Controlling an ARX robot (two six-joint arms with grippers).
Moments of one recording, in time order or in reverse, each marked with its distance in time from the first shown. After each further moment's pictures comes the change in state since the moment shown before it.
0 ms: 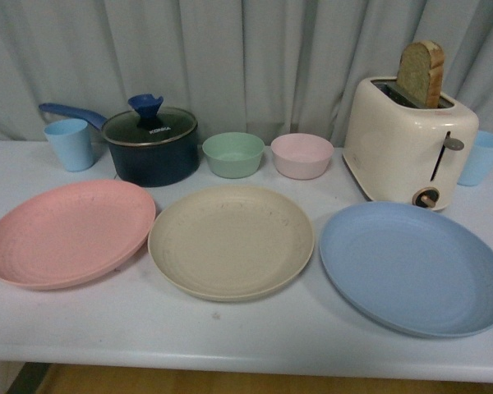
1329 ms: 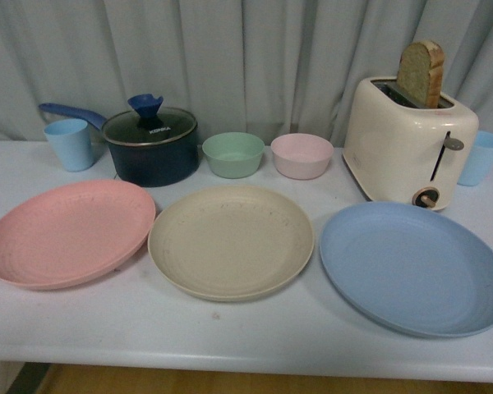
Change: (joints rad) left arm 0.000 0.000 0.000 0.000 0.000 0.000; right arm 0.000 0.000 0.000 0.000 0.000 0.000
